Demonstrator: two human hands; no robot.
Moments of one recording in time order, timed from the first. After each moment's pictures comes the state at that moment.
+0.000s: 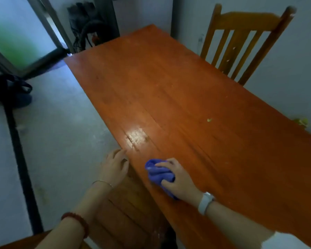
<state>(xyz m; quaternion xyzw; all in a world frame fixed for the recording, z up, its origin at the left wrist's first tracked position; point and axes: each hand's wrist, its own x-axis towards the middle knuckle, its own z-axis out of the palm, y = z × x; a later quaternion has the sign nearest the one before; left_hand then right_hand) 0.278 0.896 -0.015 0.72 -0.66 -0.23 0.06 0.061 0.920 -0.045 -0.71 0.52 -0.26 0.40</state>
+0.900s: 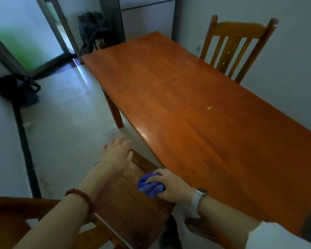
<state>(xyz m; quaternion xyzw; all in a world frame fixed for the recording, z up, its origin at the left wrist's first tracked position) 0.311 0.967 0.031 0.68 -0.71 -0.16 -0.06 0.108 1.017 -0.038 -0.82 0.44 -0.03 0.36</state>
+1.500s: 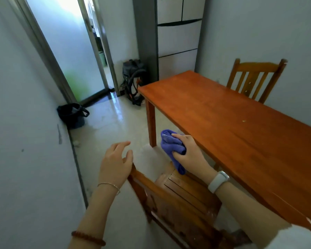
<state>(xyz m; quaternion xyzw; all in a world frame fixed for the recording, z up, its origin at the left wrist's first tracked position) 0.529 1.167 0.158 0.69 -0.63 -0.11 0.35 0.319 1.110 0.126 -0.73 0.51 -0.36 0.29</state>
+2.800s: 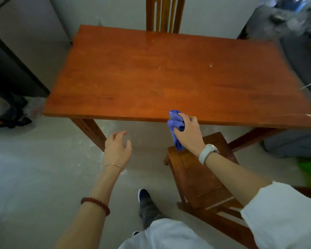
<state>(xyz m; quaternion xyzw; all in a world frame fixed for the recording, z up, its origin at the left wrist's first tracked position) 0.617 0.649 0.008 0.43 -0.83 -0.35 0.08 0.446 0.793 0.015 -0.25 0.90 -0.31 0.16</state>
